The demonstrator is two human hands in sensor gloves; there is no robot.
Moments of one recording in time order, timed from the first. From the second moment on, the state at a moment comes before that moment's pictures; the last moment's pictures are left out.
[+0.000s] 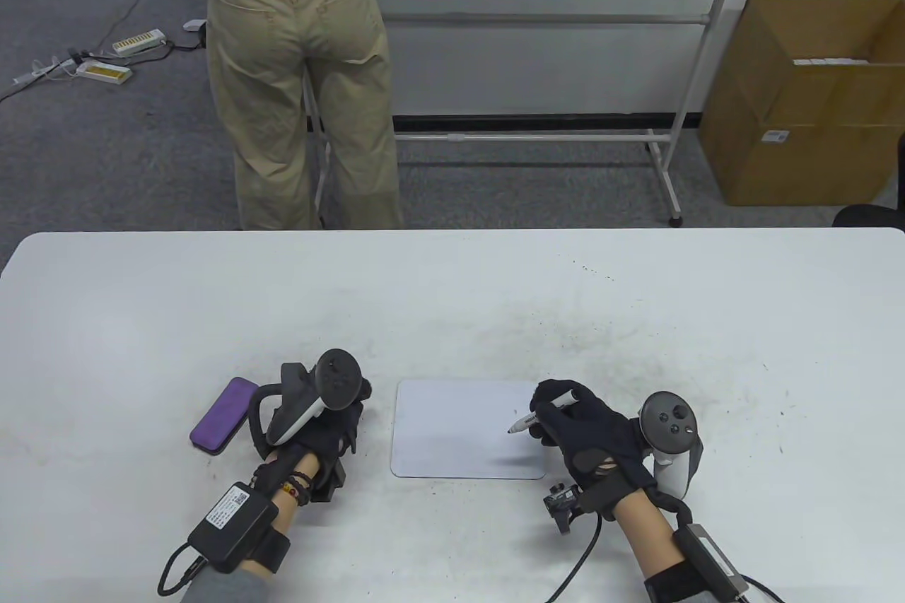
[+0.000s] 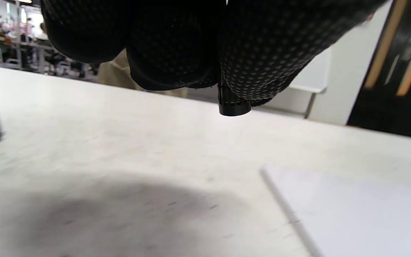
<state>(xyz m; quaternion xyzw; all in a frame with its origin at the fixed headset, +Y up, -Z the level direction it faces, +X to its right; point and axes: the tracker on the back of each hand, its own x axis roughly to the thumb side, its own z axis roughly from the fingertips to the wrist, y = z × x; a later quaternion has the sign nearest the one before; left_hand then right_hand) -0.210 -0.712 -0.409 -0.03 -0.01 0.06 1.00 0.180 -0.736 -0.360 0.04 -0.01 0.77 0.63</state>
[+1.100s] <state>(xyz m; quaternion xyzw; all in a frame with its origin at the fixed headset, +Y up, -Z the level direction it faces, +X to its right) -0.207 -0.705 -0.399 -0.05 0.00 -0.03 1.00 0.172 -0.735 -0.359 0.07 -0.01 0.81 0.59</state>
